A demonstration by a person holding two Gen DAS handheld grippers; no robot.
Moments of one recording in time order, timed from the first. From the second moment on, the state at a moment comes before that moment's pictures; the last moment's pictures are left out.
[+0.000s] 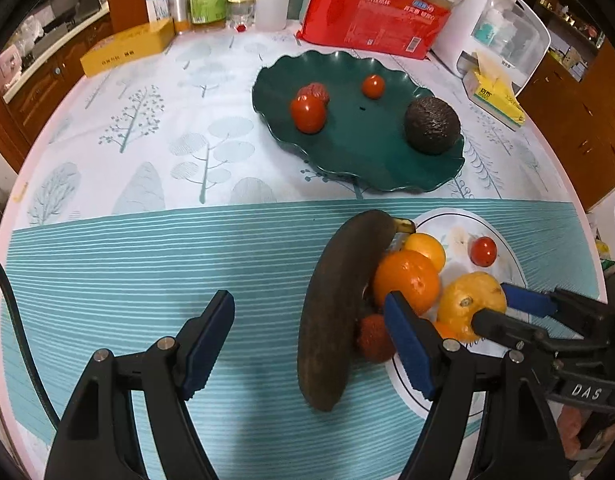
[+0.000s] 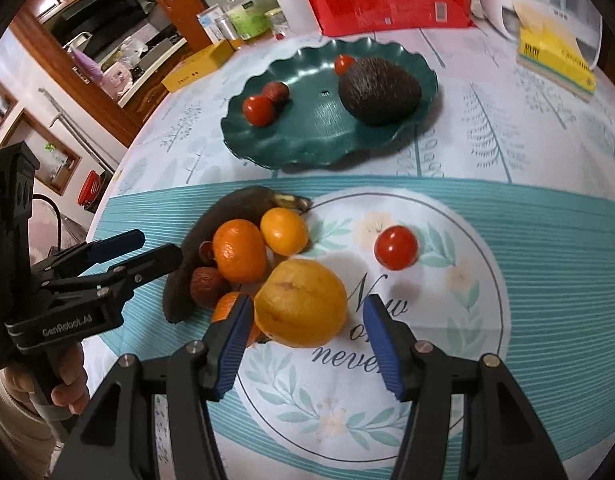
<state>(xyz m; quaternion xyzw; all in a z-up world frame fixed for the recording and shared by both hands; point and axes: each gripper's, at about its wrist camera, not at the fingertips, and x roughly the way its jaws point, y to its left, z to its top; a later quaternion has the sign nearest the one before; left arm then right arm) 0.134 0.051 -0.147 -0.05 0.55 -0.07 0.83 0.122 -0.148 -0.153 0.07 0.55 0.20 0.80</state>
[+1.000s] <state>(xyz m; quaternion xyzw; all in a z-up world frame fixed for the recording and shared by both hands) 0.170 0.027 -0.177 0.02 0.58 -0.12 0.80 0.135 -0.127 -0.164 0.05 0.56 0.20 0.80</state>
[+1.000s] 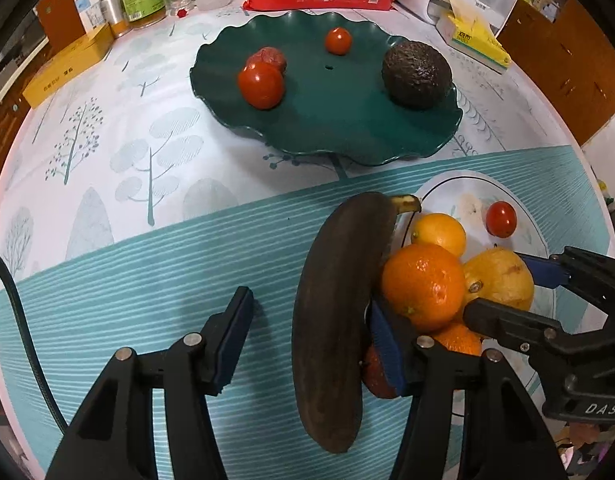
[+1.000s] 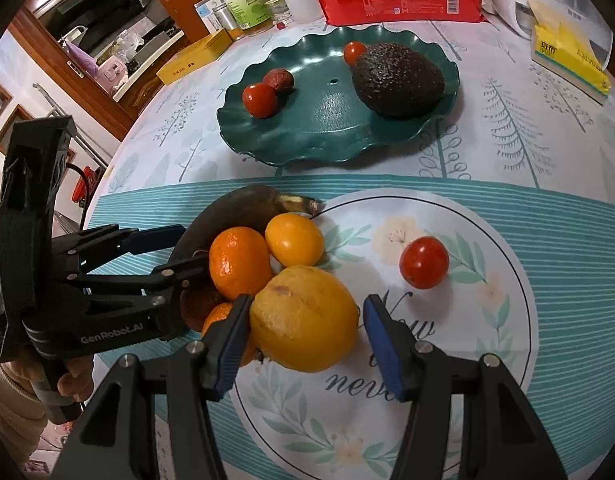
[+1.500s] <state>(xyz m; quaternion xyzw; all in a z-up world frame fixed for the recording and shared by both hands) 0.153 0.026 -0.174 0.02 0.57 -0.12 0.81 0.137 -0.140 -0.172 0.10 0.58 0.20 0.78</state>
